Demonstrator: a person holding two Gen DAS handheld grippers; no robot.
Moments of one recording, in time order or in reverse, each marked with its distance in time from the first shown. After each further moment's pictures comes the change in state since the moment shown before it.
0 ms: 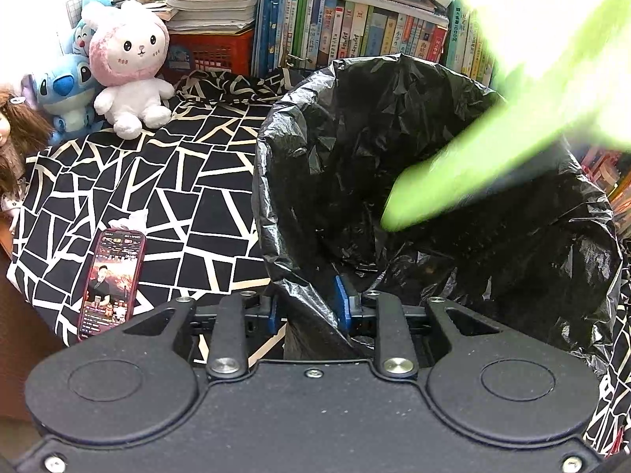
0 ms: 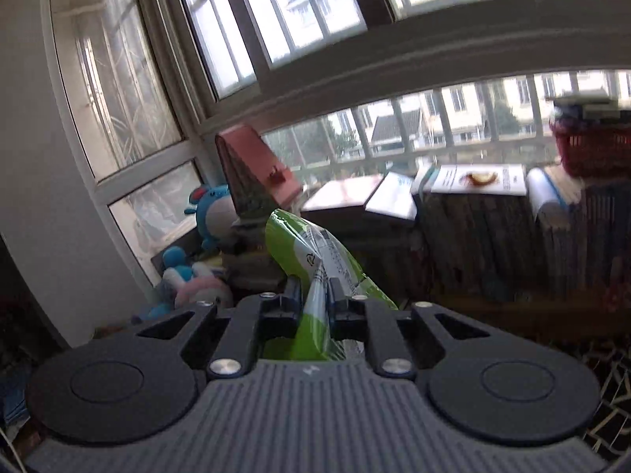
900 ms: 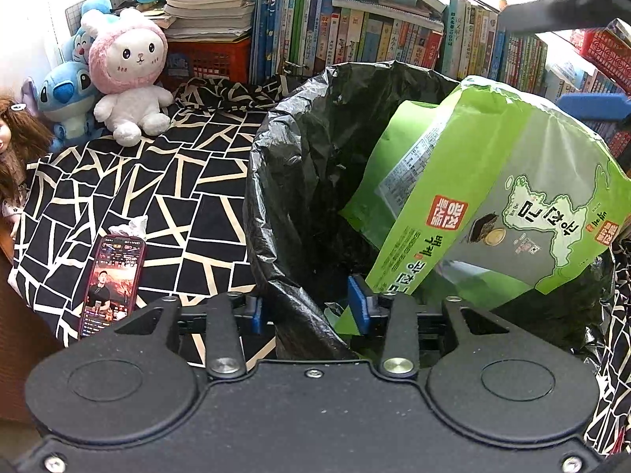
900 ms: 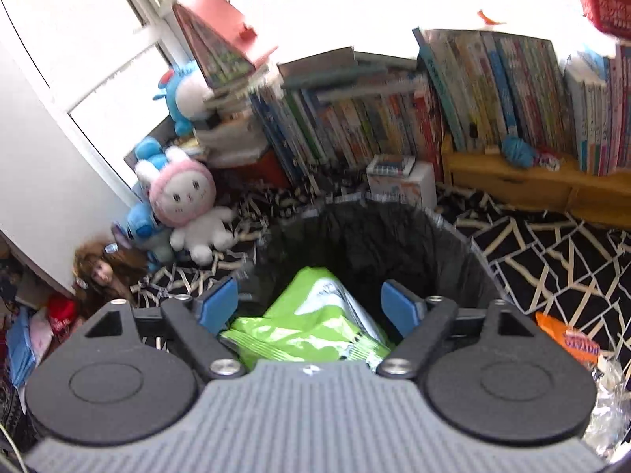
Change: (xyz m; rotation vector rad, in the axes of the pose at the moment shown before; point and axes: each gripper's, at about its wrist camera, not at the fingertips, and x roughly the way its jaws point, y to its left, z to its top) left arm -0.005 -0.003 0.000 0.008 -0.022 -0.002; right arm 0.081 -0.012 -0.043 0.078 0.336 -0.022
